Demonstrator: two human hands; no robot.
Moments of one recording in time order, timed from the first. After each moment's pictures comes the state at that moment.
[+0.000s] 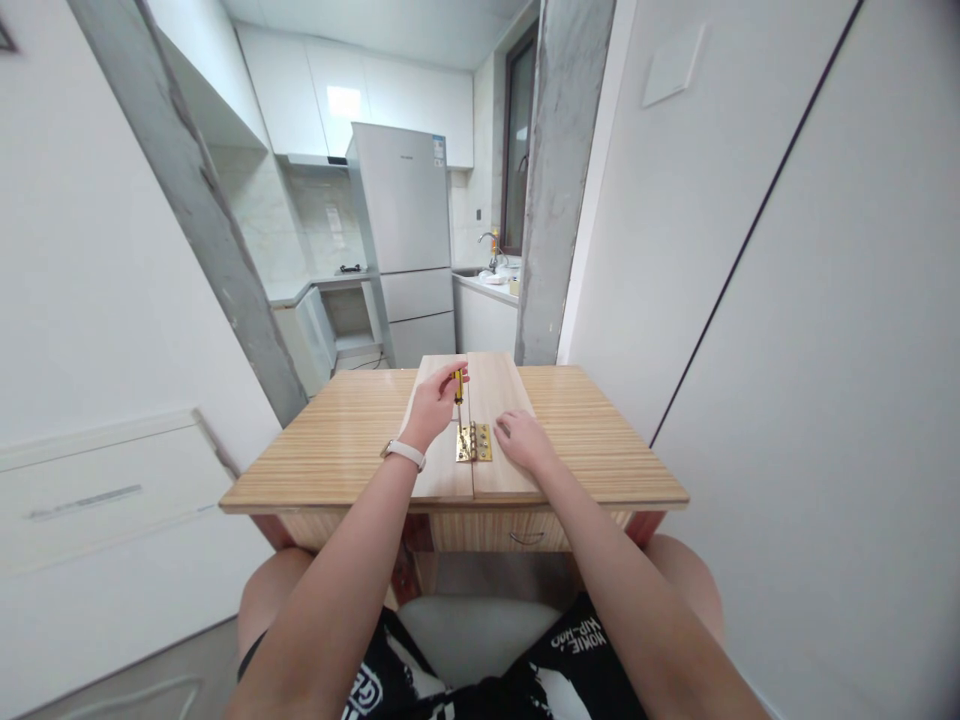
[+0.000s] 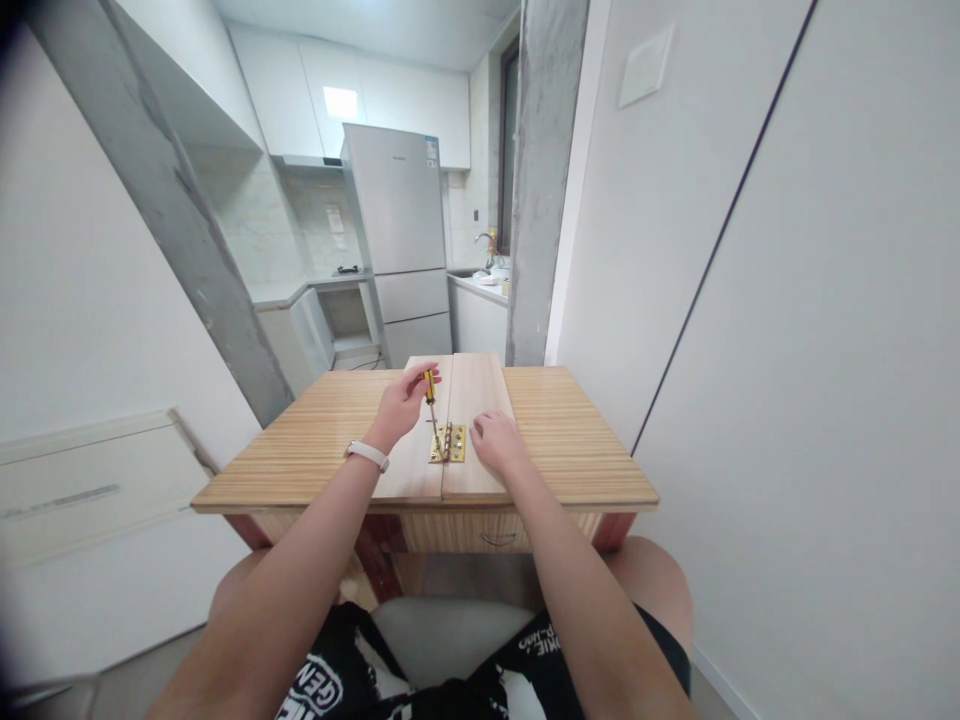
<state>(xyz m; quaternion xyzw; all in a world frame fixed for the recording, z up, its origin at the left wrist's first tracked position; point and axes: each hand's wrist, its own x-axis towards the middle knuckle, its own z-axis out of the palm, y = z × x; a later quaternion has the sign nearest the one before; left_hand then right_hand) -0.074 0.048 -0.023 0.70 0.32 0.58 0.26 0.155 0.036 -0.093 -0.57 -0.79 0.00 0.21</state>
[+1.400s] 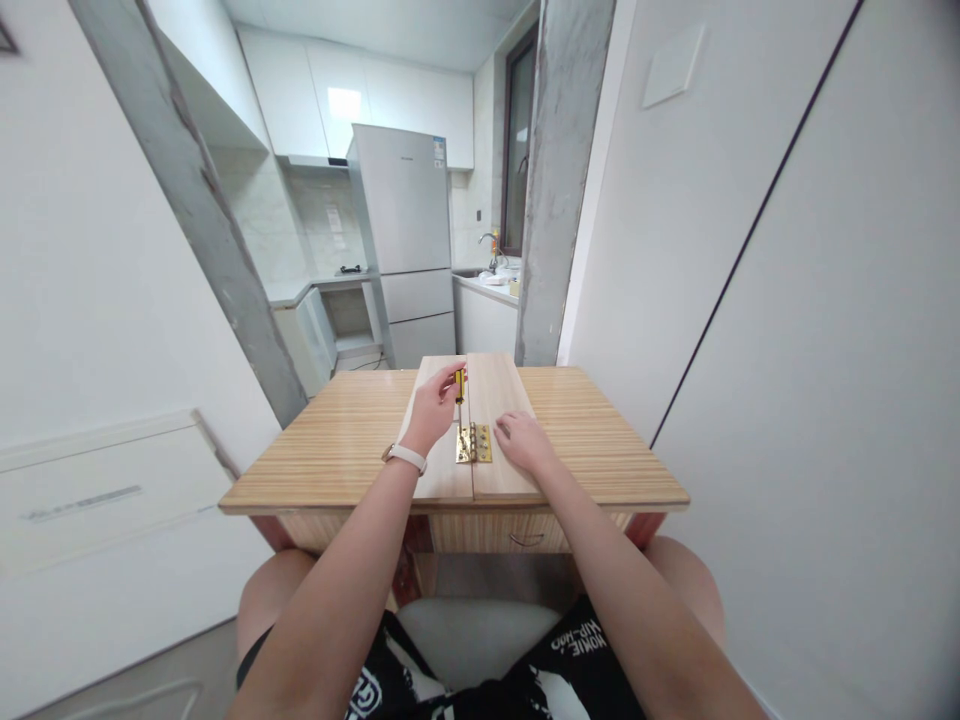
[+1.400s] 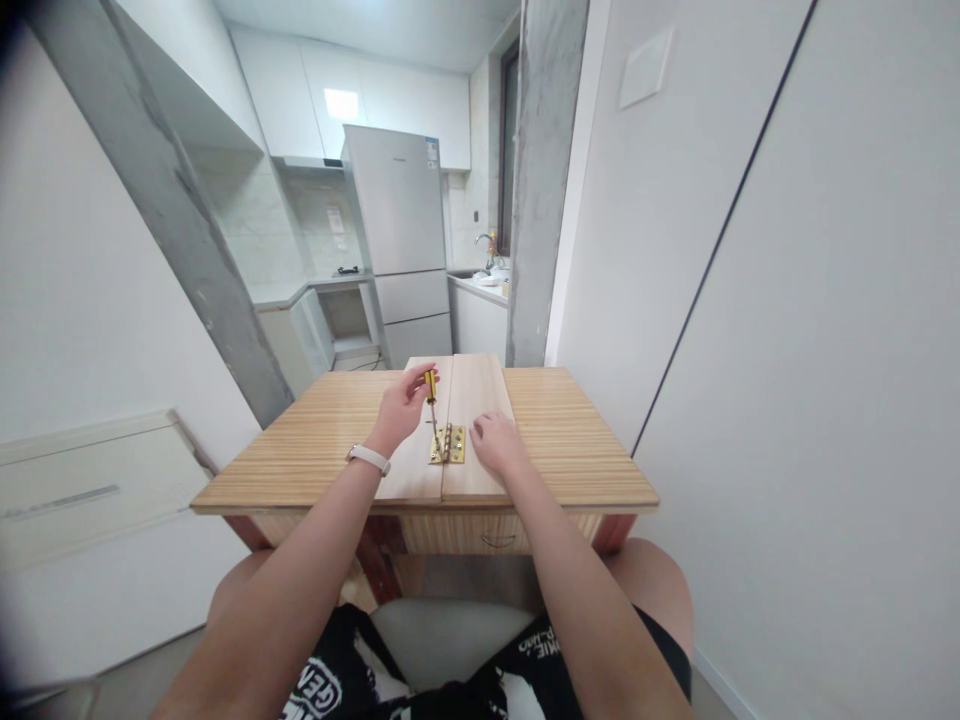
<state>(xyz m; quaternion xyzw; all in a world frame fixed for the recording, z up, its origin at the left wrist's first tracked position) -0.071 0.041 -0.021 0.69 0.33 0.59 0.24 0.155 0.035 -0.092 -0.57 -0.80 0.00 0.21</state>
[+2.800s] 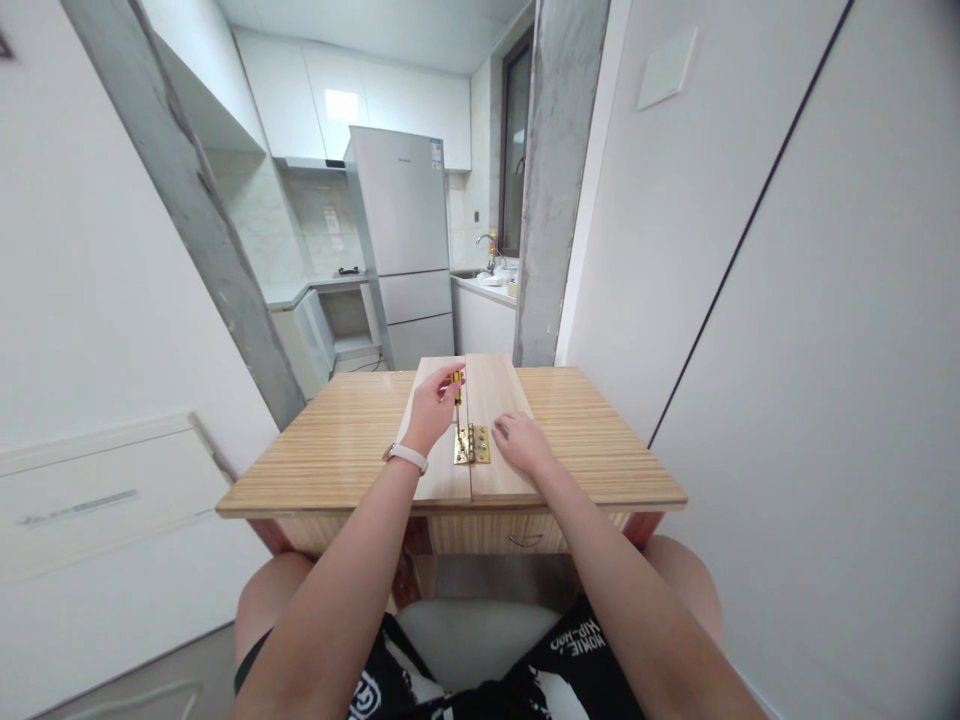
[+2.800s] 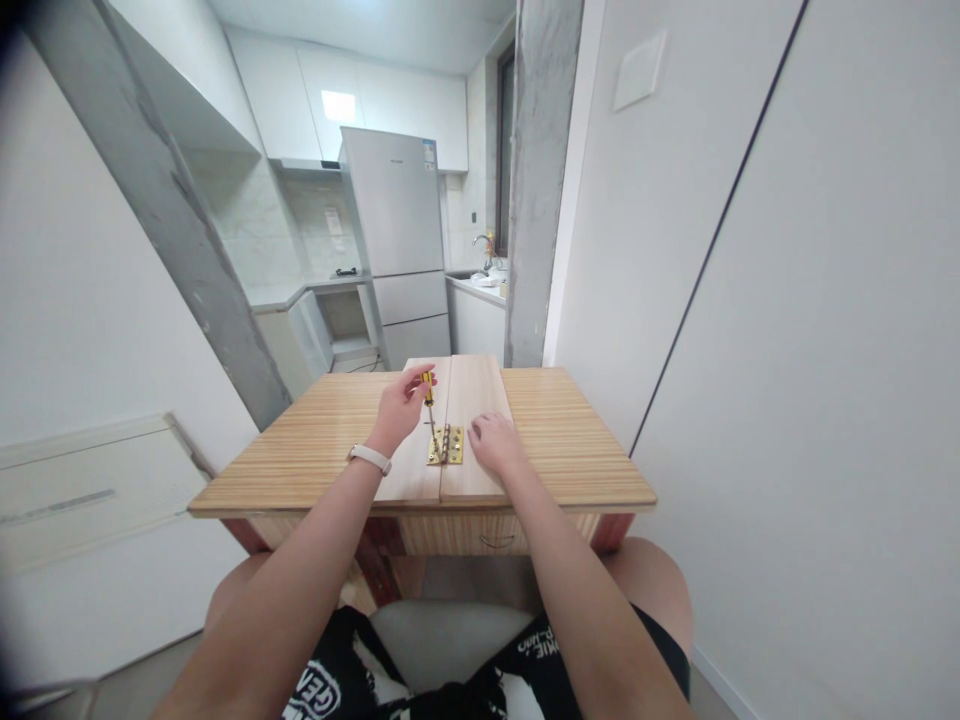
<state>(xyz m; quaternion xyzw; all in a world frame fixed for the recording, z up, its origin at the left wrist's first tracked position) -0.068 0.042 -0.019 0.69 0.34 0.60 0.21 0.156 0.039 -0.097 -0.56 -0.80 0.00 0.22</state>
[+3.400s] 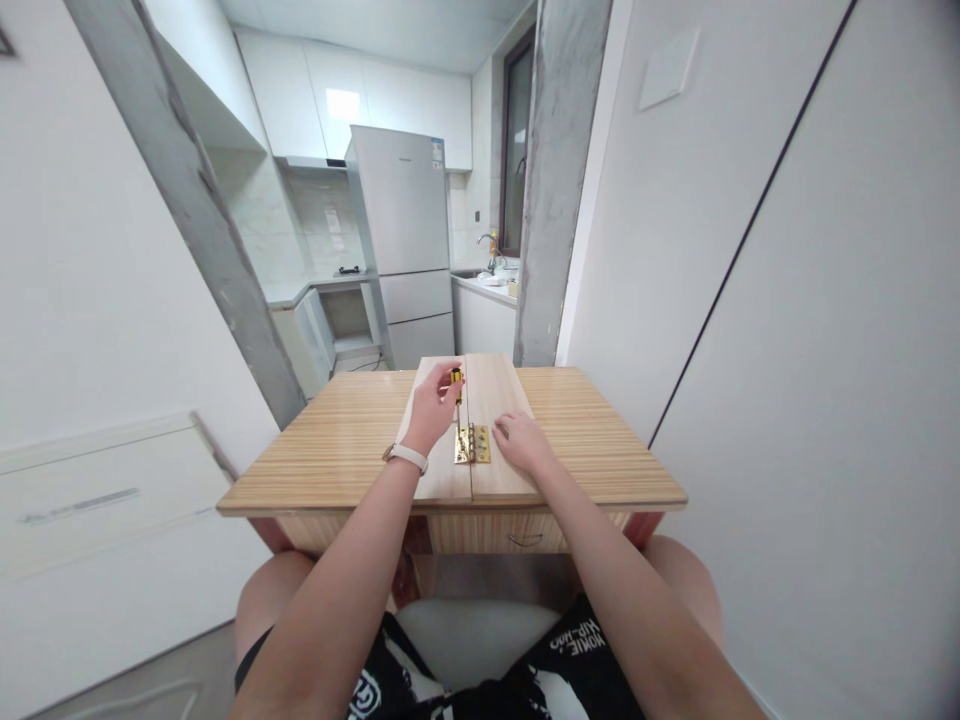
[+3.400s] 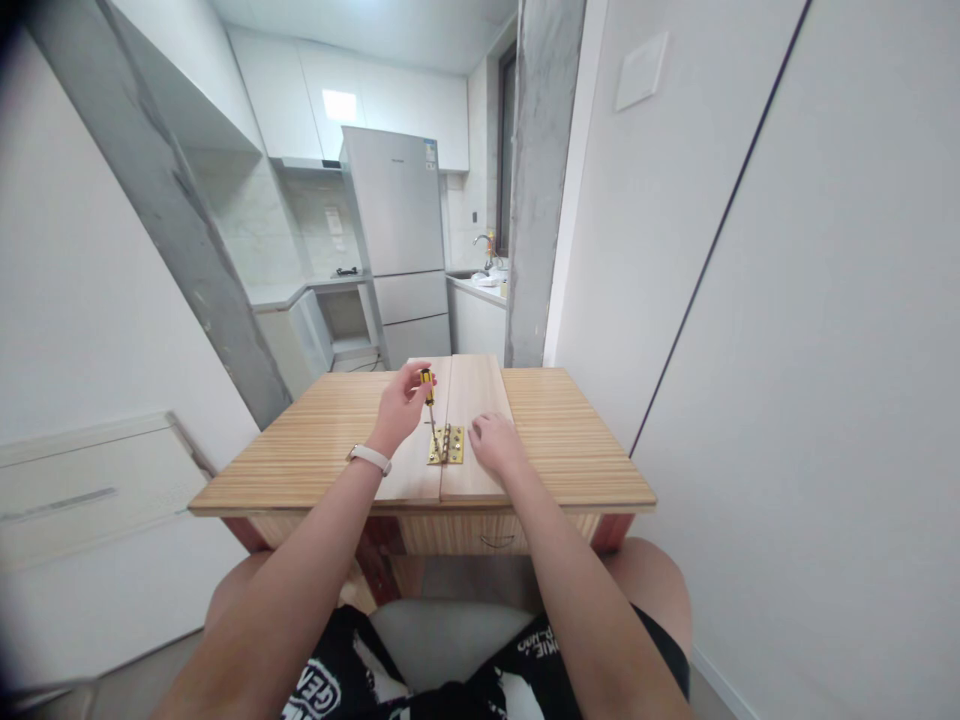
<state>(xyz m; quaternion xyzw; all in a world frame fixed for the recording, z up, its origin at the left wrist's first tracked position) -0.066 0.038 -0.017 0.68 0.36 0.60 0.21 0.156 0.039 -0.096 -0.56 -0.80 0.00 0.22</state>
